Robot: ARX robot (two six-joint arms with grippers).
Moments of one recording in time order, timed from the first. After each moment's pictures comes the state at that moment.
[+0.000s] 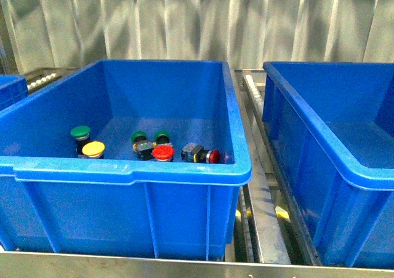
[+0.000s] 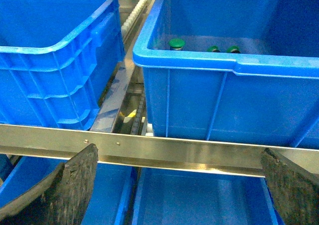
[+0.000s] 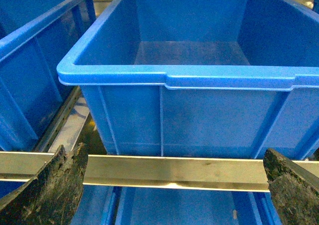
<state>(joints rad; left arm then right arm) 0.00 0.01 0.02 0.00 0.00 0.01 0.00 0.00 0.02 0.00 0.00 0.00</state>
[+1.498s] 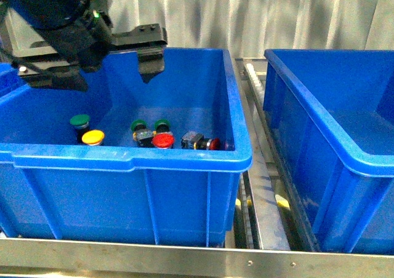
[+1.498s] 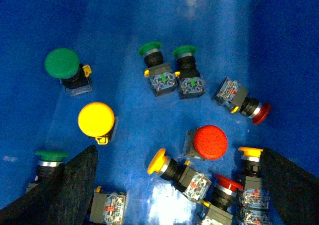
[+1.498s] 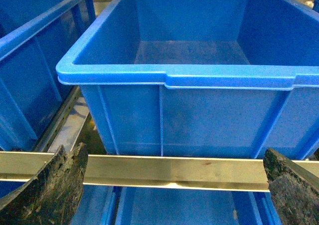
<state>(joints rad) -0.33 1.81 1.58 -0.30 -0.21 -0.30 0.00 0.00 0.02 0.00 0.00 0.00</state>
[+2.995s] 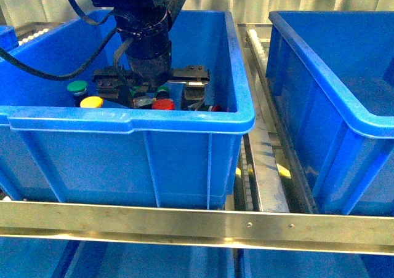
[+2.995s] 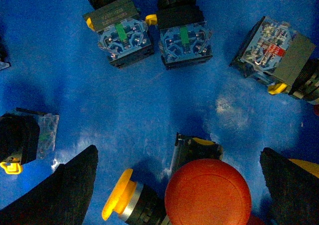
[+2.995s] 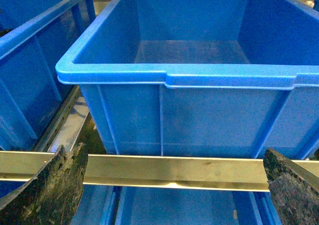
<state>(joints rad) -0.38 2.36 2.19 -0.67 -0.26 -0.31 0.00 0.00 0.02 0.00 0.00 0.00</state>
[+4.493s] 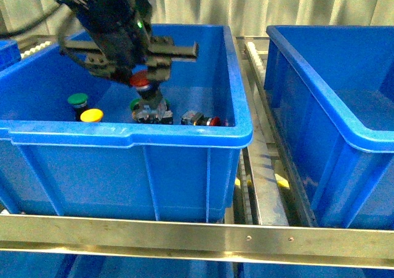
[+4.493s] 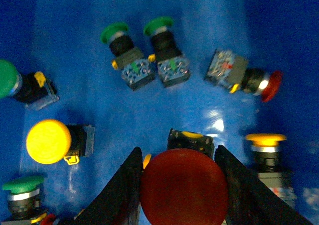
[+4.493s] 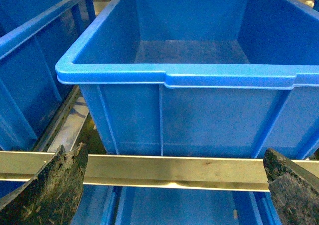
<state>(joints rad) -0.37 1.98 1.73 -0.35 -0.20 -0.14 0.00 0.00 0.02 0.00 0.00 0.00</state>
